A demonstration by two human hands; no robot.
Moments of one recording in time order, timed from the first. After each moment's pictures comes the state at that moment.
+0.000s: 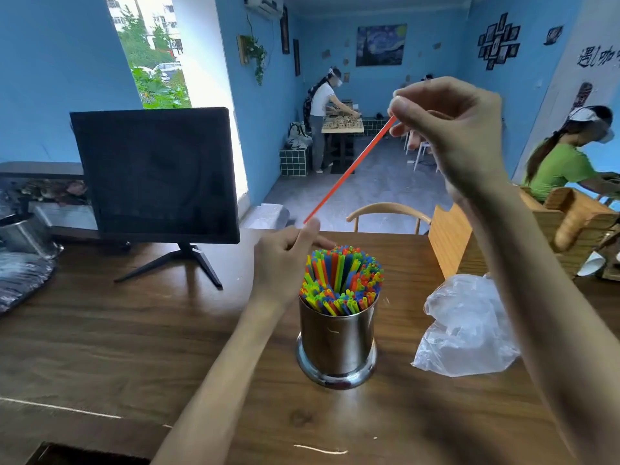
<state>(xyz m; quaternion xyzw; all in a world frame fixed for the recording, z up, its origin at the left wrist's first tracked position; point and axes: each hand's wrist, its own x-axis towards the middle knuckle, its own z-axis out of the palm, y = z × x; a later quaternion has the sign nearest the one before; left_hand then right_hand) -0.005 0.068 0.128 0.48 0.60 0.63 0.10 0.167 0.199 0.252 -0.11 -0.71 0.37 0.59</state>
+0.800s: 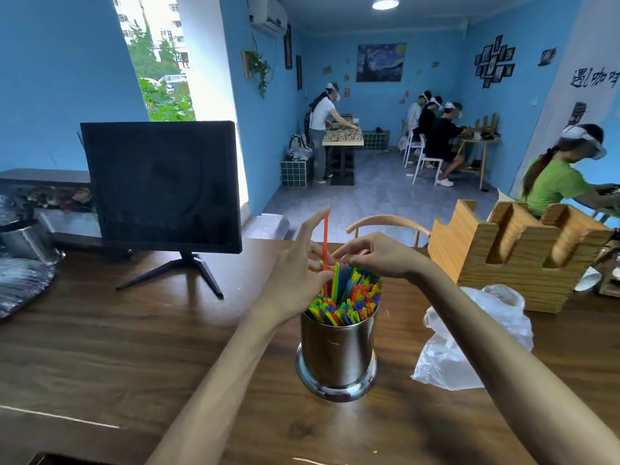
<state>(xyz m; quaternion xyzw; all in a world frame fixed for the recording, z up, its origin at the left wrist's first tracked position) -0.019 0.081 0.115 0.60 0.63 0.49 0.10 0.124 0.244 0.126 -0.24 -0.90 0.33 0.15</state>
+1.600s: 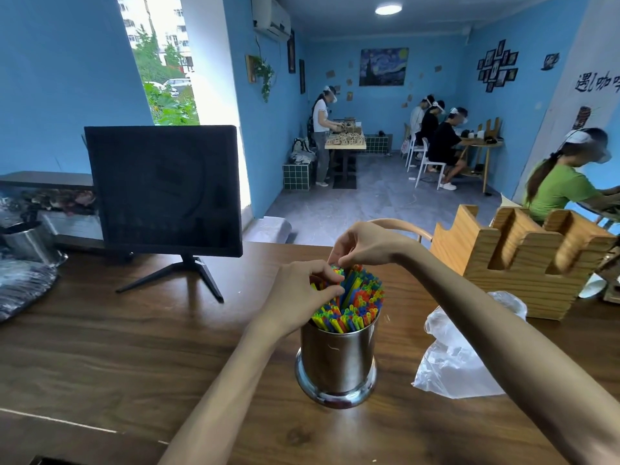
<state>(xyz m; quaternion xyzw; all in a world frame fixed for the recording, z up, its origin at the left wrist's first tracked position) -0.024 0.085 0.093 0.59 0.66 0.45 0.11 0.099 0.255 0.153 -0.21 -0.94 0.27 0.07</state>
